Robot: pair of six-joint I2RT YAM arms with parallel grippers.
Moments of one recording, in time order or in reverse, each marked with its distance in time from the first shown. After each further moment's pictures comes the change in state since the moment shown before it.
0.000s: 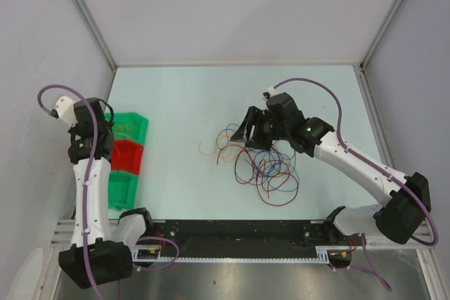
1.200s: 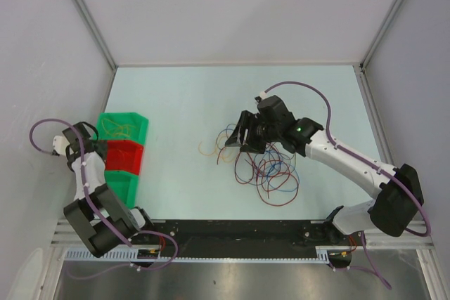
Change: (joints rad) left arm 0.390 0.227 -0.308 0.277 0.368 -0.269; right arm 0.035 0.069 0.000 0.026 -0.008 0.017
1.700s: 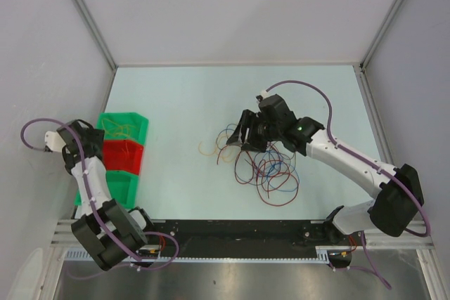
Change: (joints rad) left arm 0.002 -0.107 0.017 0.035 0.016 -0.010; right arm -0.014 0.000 0.000 0.000 0.001 -0.017
